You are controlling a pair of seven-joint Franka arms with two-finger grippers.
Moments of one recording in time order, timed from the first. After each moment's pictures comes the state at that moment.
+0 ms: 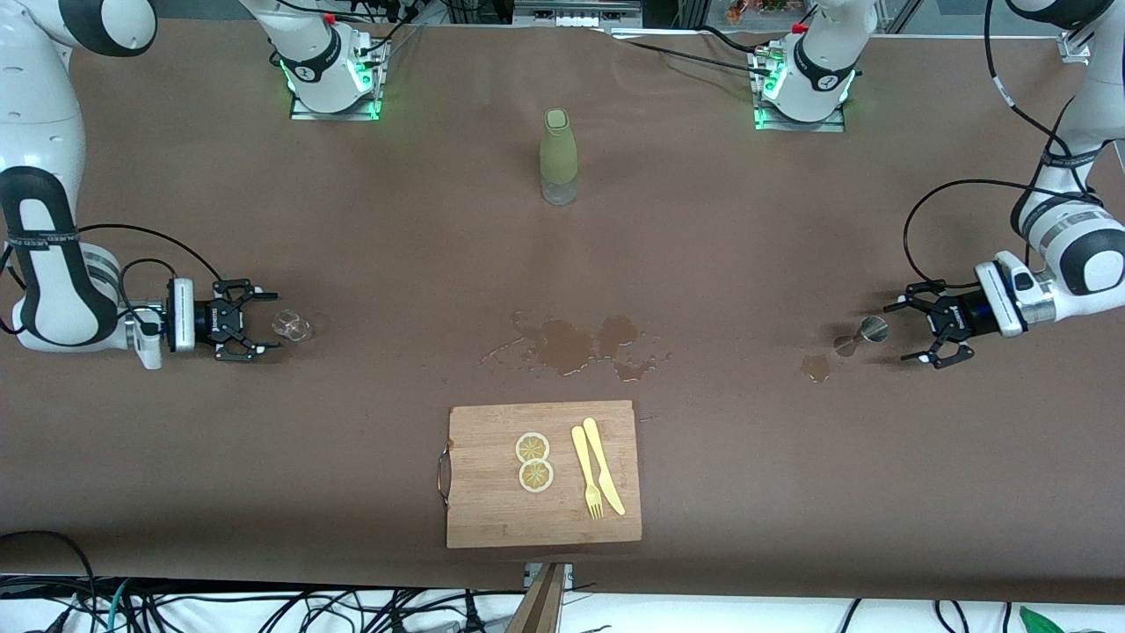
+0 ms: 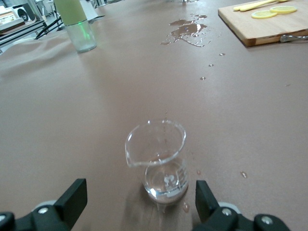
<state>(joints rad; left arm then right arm) 0.50 0.70 -0.01 -1.83 -1.07 1.78 2.59 -0.36 0.85 0.00 -1.62 0.78 1.68 -2.38</state>
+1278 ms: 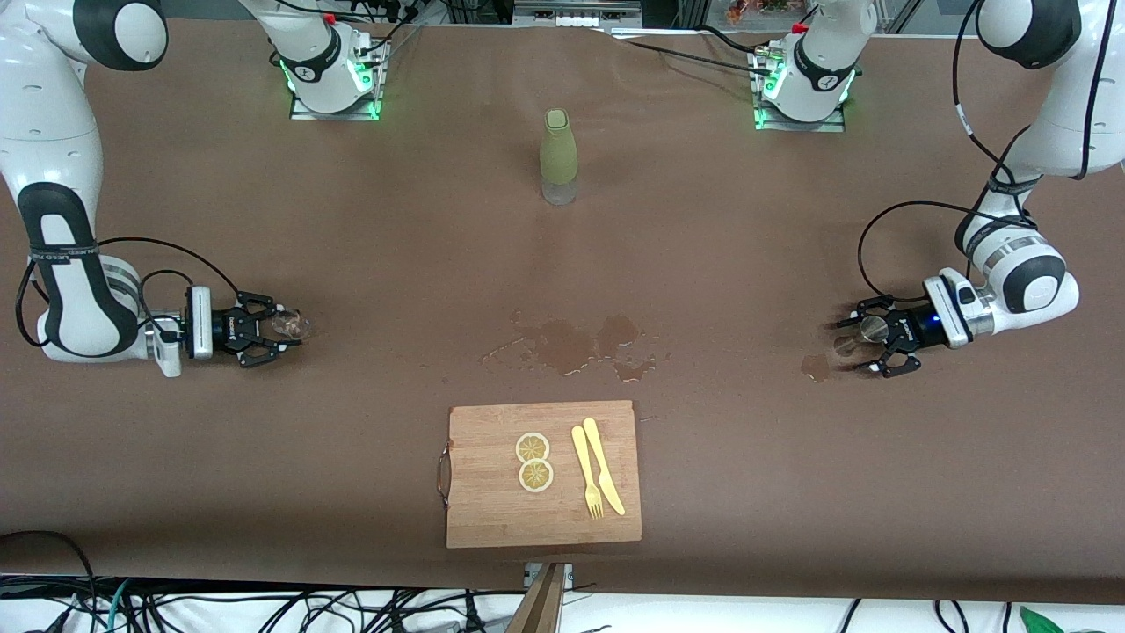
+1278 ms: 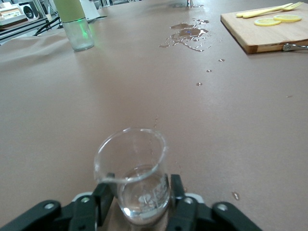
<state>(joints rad) 0.40 0.79 0.01 -1.83 -1.25 1.77 2.68 -0.34 0.89 0.02 -1.58 0.81 1.69 -2.41</state>
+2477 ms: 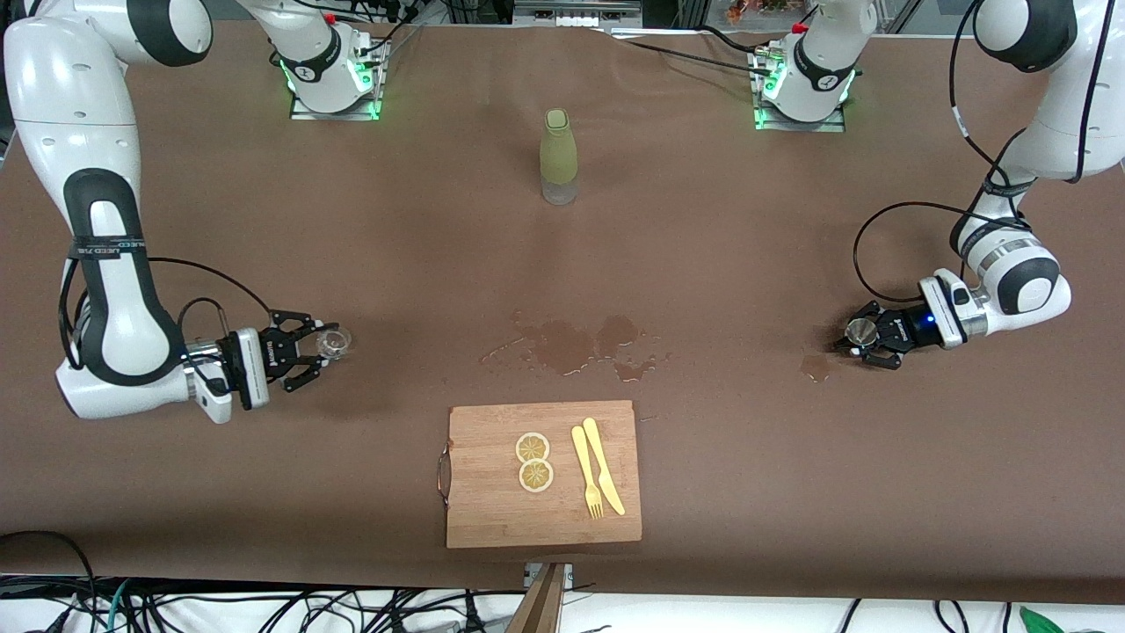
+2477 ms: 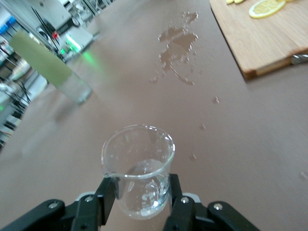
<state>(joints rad) 0.40 0.80 0.01 -1.83 -1.27 1.75 2.68 -0.14 0.87 0.08 -1.35 0.72 1.56 -1.69</state>
